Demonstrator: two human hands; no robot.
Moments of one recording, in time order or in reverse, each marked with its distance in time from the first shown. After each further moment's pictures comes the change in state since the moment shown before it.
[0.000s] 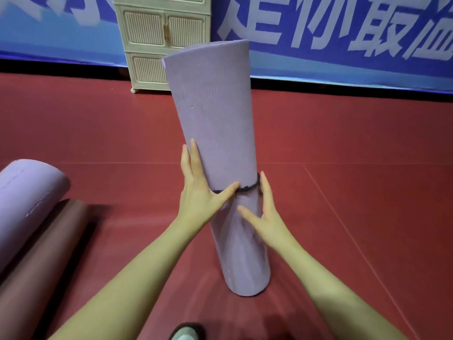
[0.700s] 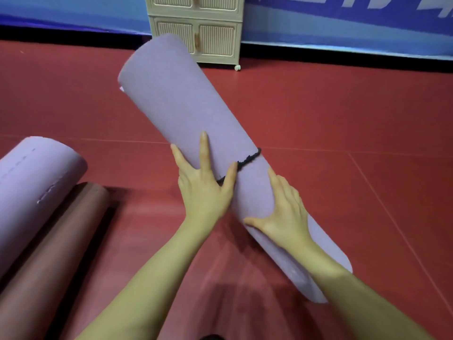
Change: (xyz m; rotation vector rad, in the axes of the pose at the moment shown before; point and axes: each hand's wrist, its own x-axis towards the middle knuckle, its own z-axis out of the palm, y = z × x) left_hand 0.027 -0.102 0.005 0.384 0.157 -0.233; right_hand 0.071 0.048 0.065 -0.749 0.051 -0.026
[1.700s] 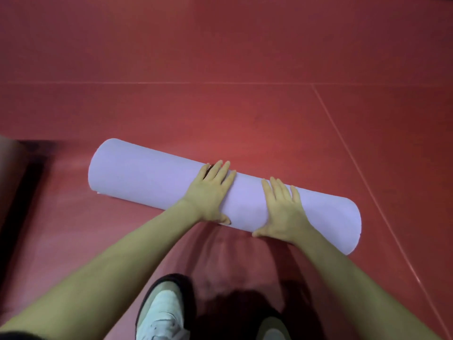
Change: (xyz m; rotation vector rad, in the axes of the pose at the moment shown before) left_hand -0.117 -0.027 0.112 0.684 -1.021 0.714; right_hand -0.112 0.151 0.037 -0.476 -0.476 0.055
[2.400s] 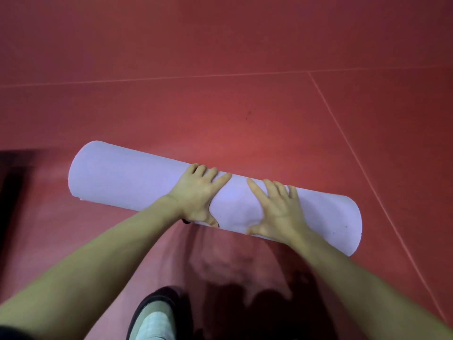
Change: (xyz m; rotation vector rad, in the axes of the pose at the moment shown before) left_hand 0.034 -0.024 0.018 -0.005 0.213 0.175; right_hand 0.019 0.014 0.006 0.010 0.130 -0.038
